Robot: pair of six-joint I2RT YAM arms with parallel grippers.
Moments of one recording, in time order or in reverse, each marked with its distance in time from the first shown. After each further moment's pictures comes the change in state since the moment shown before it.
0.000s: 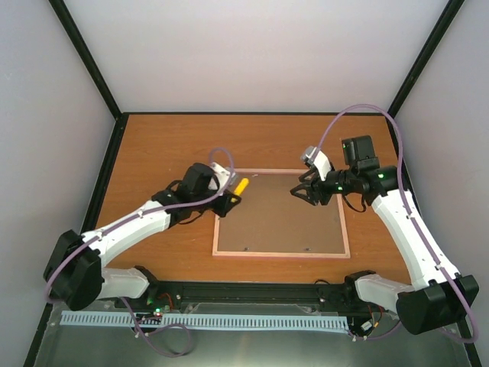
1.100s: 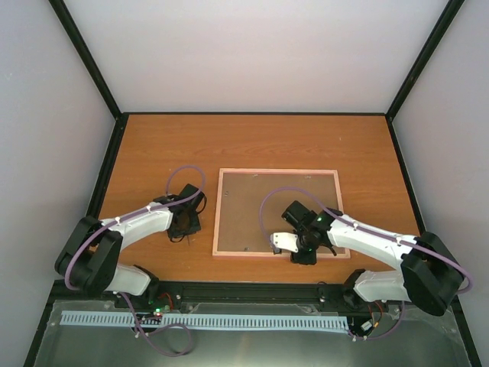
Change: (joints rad) left arm 0.182 0.092 -0.196 -0.389 -0.521 -0.683; right arm 0.545 0.098 -0.536 0.111 0.566 -0.277
